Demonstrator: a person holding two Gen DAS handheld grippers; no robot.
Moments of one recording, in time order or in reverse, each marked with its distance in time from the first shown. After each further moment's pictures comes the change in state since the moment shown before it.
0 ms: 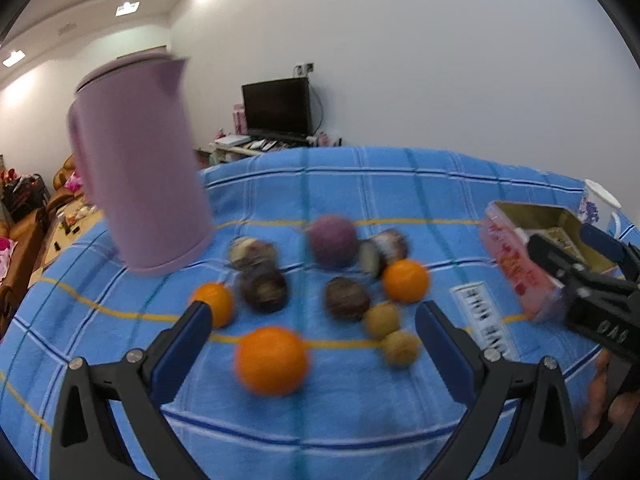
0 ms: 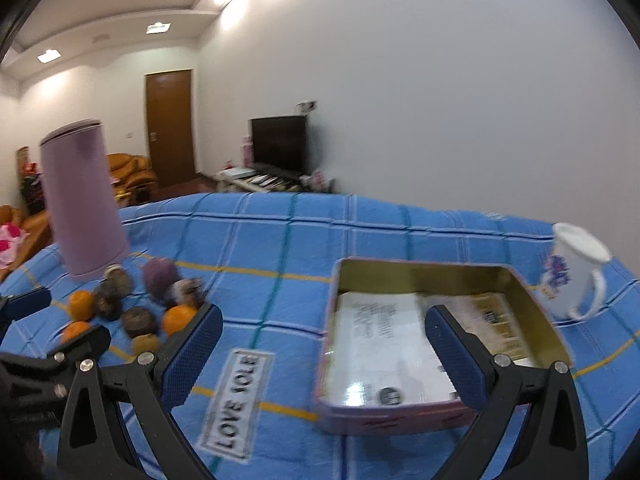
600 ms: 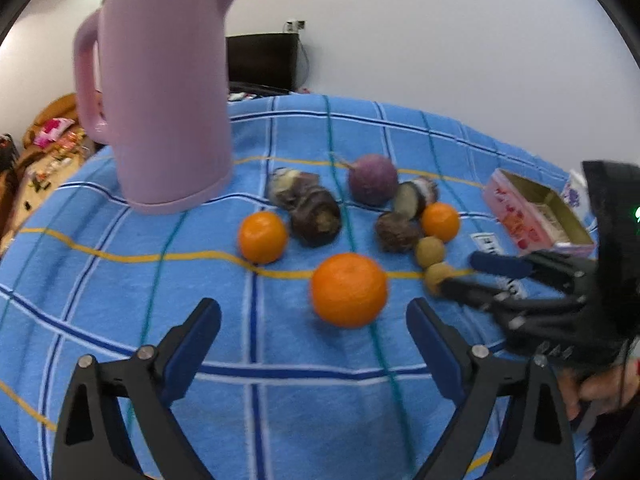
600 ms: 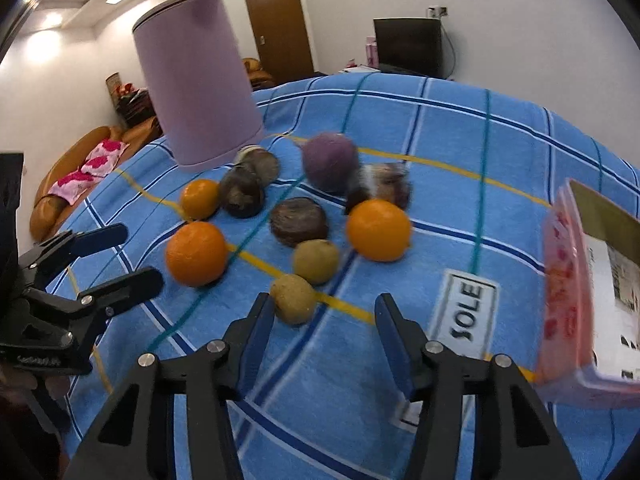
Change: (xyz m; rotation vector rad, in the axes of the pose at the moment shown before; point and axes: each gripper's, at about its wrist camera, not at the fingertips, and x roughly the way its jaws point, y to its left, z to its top) left arm 0.005 0.055 -0.019 -0.056 0.159 -0.166; right arm 0.055 0.101 -0.023 -0.142 0.380 0.430
